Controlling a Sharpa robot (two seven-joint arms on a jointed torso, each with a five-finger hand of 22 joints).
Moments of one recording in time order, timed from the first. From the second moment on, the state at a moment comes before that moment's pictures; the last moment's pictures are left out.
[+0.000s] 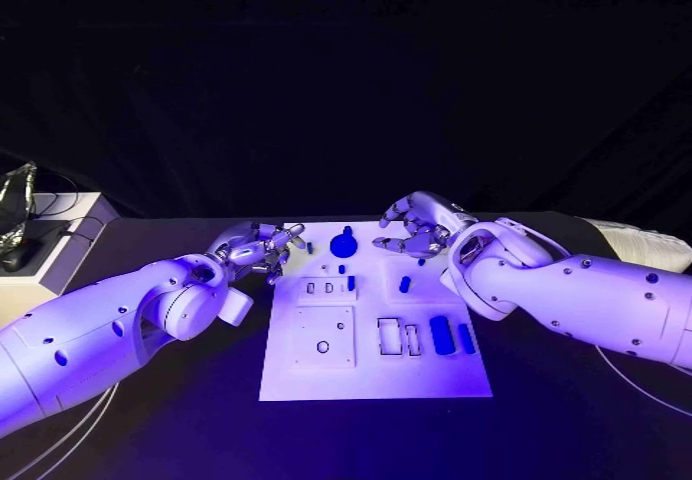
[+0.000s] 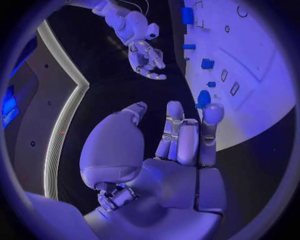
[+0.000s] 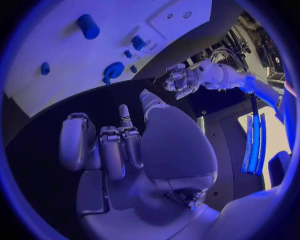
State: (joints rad) left arm 0.97 -0.86 0.29 1.44 -0.49 -0.14 0.09; left_hand 1.07 -0.16 0.27 0.29 0.26 0.87 0.12 0.54 0.48 1.13 0.05 0.99 0.79 1.45 -0.01 1.43 1.29 0.14 1.16 0.10 1.26 0.89; right arm 1.33 -0.71 -0.12 1.49 -1.24 -0.53 -0.17; right_hand 1.37 -0.14 0.19 0.28 0.22 0.90 0.16 0.27 0.31 1.47 0.08 1.50 1.31 1.47 0.01 1.57 1.31 0.07 1.45 0.11 1.26 1.31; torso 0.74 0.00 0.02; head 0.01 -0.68
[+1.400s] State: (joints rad) left arm 1.19 -0.46 0.19 1.10 -1.05 0.25 -0.56; left_hand 1.11 -0.20 0.43 0.29 0.26 0.82 0.11 0.61 0.57 1.29 0.03 1.27 1.10 1.47 -0.02 1.54 1.31 0.08 1.37 0.07 1.45 1.25; right arm 1.37 -0.75 -0.11 1.29 -0.68 -0.49 0.08; right_hand 1.32 -0.28 0.54 0.22 0.39 0.89 0.16 0.29 0.44 1.12 0.09 0.43 0.46 1.12 0.04 0.57 0.56 0.18 1.01 0.16 0.18 0.62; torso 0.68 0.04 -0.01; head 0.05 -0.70
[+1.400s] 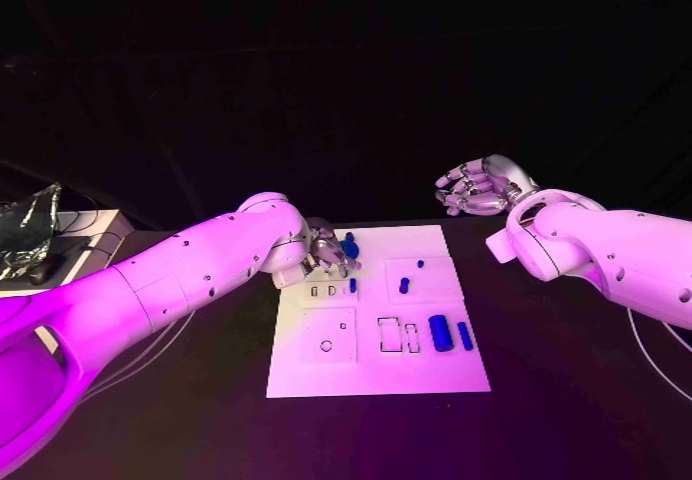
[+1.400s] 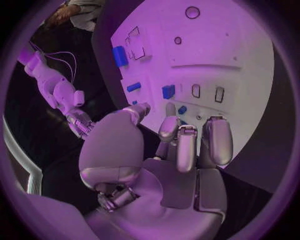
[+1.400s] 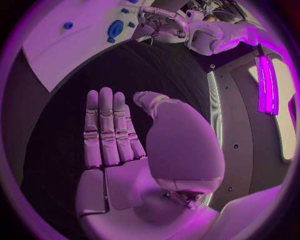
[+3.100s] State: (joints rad) left arm 1.20 -0.38 0.17 1.00 -1.08 0.35 -0.58; left_hand 1.04 -0.20 0.45 0.29 0.26 0.82 0.08 0.70 0.71 1.29 0.02 1.26 1.08 1.47 -0.04 1.55 1.31 0.08 1.37 0.07 1.45 1.26; right arm 1.36 -0.72 -0.12 1.26 -0.59 -0.50 0.13; right_hand 1.27 -0.27 0.56 0.14 0.39 0.90 0.22 0.16 0.46 1.16 0.15 0.12 0.11 1.08 0.12 0.21 0.41 0.18 0.84 0.26 0.06 0.28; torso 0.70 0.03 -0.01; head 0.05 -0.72
